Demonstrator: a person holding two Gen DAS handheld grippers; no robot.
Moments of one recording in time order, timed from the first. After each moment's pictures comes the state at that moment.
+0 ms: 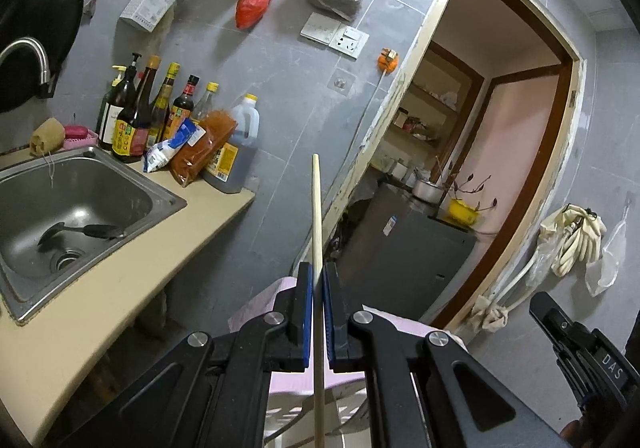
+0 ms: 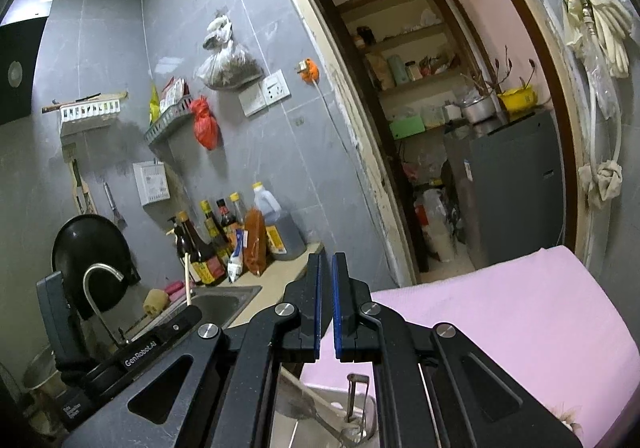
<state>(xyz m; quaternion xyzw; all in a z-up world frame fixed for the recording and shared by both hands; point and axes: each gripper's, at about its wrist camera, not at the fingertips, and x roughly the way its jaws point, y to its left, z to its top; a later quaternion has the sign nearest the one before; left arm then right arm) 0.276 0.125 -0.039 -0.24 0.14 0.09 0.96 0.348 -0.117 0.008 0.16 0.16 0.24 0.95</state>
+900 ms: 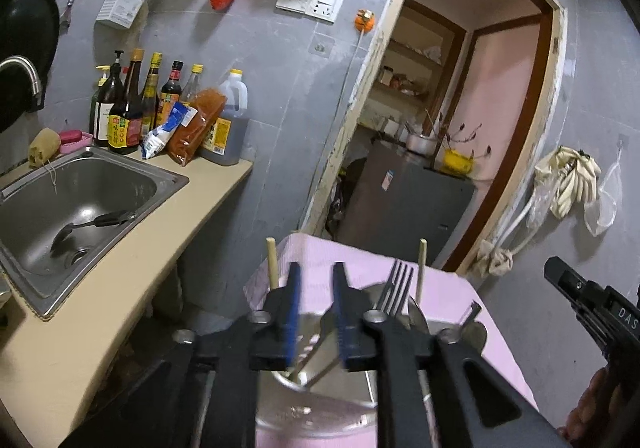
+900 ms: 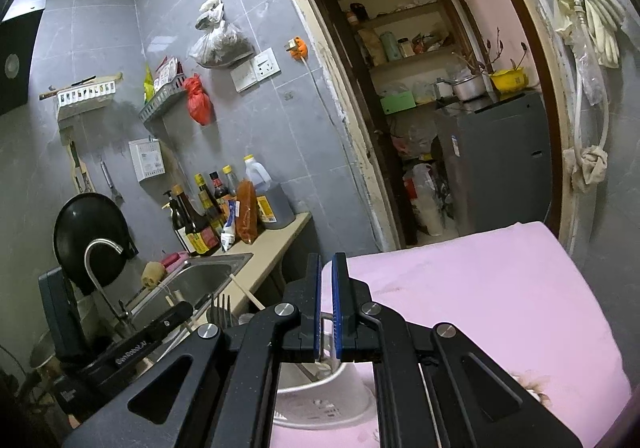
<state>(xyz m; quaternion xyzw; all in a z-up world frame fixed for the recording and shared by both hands) 0.248 0.113 -0.047 -0.18 0.21 0.06 0.96 0.320 -0.150 -0.002 0.14 0.20 0.23 0.94</state>
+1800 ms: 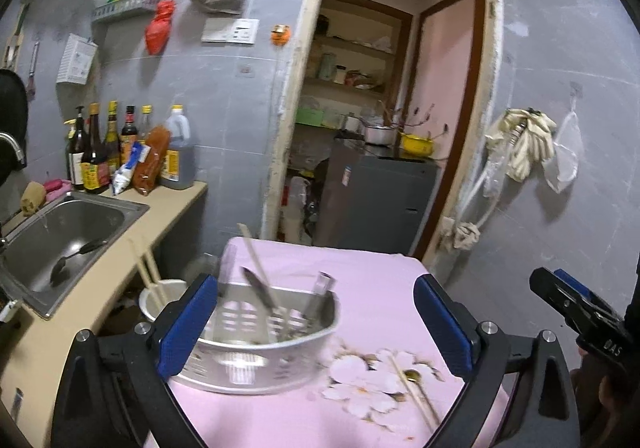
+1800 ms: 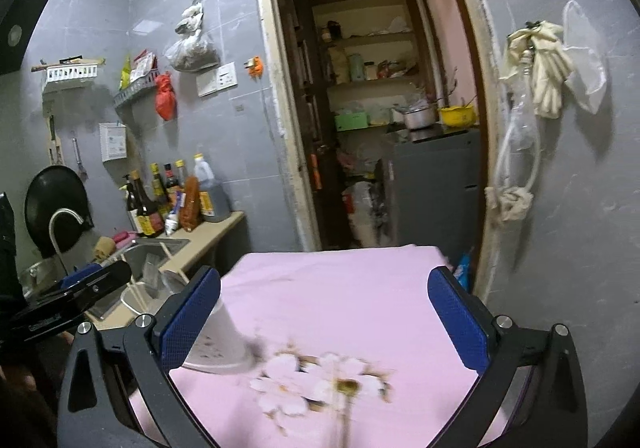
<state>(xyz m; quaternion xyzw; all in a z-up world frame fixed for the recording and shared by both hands) 0.205 -0.028 0.002 -0.11 0.20 0.03 0.97 0.262 -0.282 0.029 0.06 0.19 0.14 0.97</state>
